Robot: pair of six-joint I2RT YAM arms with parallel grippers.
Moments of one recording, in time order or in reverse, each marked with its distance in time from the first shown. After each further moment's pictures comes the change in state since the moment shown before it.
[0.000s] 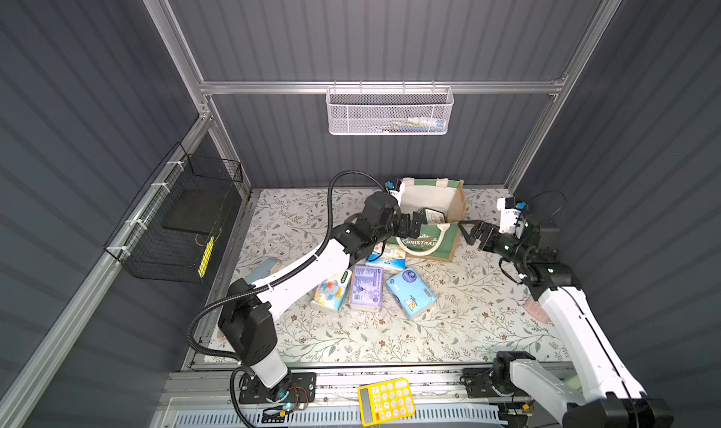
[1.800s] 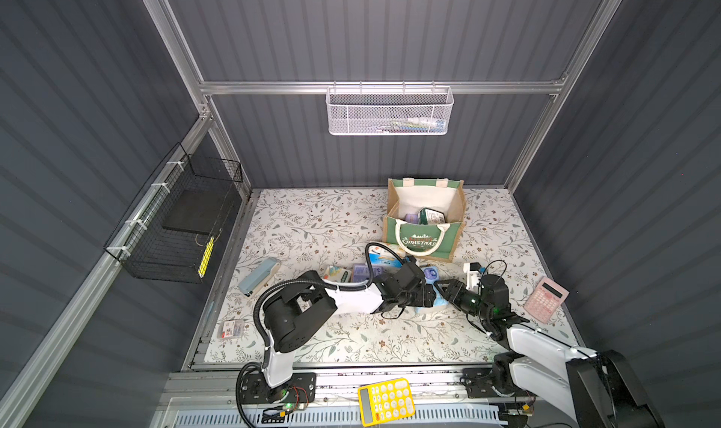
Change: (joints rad) left arm -0.229 0.302 -0.315 0.251 0.195 -0.450; right arm 0.225 0.104 -0.704 0.669 0.011 0.466
